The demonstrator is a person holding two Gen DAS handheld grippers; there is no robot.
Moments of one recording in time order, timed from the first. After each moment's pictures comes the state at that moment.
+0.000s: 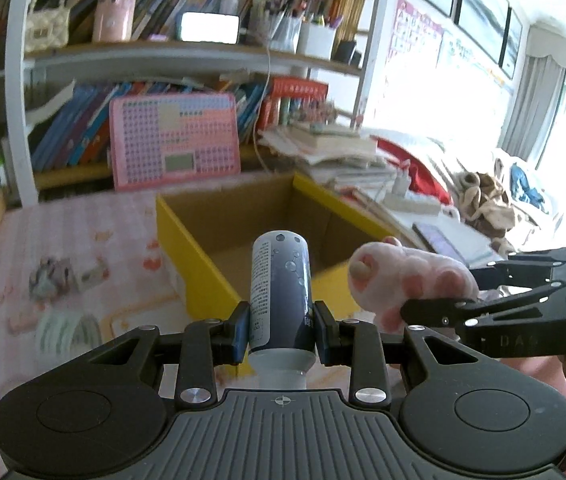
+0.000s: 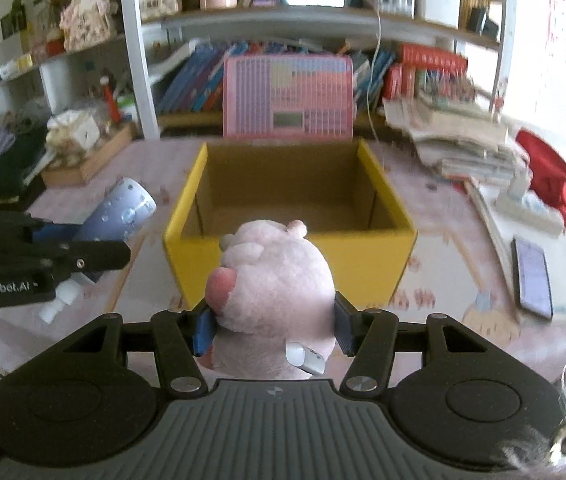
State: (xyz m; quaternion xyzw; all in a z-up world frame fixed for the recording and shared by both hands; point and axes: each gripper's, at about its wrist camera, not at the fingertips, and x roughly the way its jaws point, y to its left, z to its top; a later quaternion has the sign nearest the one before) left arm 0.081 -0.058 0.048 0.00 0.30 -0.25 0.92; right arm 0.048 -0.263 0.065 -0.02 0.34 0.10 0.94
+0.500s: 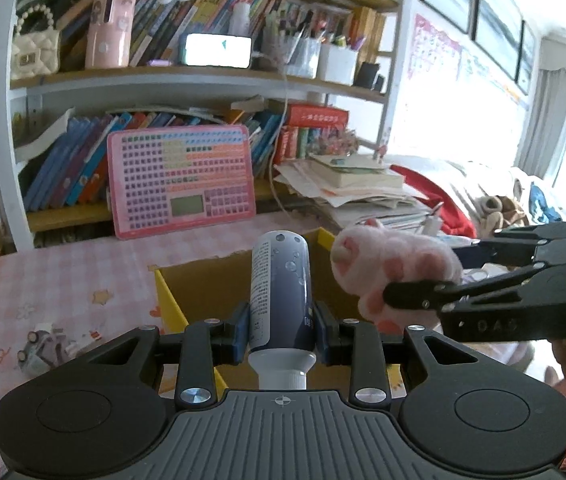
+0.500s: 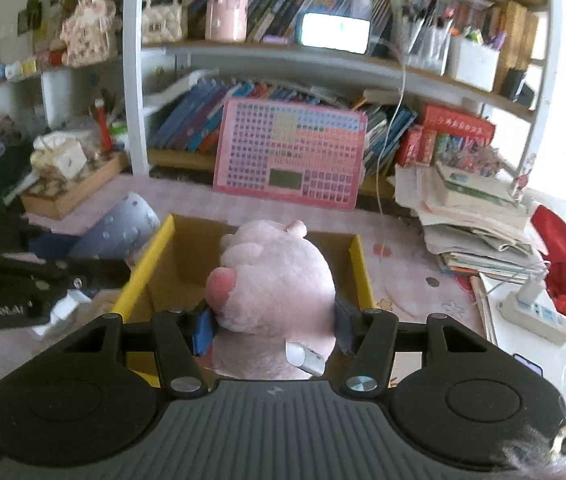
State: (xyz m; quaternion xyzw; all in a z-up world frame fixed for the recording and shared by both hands) left arm 0.168 -0.087 0.054 -0.01 0.27 -0.22 0.94; right arm 0.164 -0.280 0.074 -0.08 0.30 0.13 0.94
